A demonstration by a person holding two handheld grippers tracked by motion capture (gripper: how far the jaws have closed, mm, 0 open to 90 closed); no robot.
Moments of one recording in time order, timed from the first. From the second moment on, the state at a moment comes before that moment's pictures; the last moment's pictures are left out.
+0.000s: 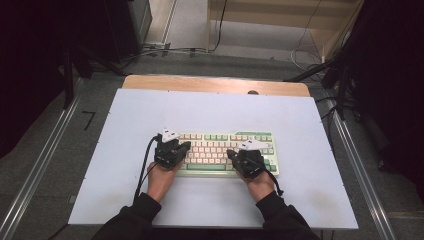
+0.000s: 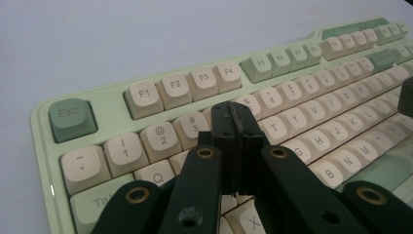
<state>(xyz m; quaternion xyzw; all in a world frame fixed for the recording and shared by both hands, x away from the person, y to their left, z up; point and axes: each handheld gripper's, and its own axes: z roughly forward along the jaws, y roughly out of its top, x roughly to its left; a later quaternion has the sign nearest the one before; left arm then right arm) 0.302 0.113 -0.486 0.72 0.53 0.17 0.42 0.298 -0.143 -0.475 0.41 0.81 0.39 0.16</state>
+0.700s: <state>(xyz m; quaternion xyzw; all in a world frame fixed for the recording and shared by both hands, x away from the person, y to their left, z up) 0.303 0.110 -0.489 0.72 0.53 0.17 0.41 0.298 -0.142 -0.475 0.41 0.81 0.39 0.16</state>
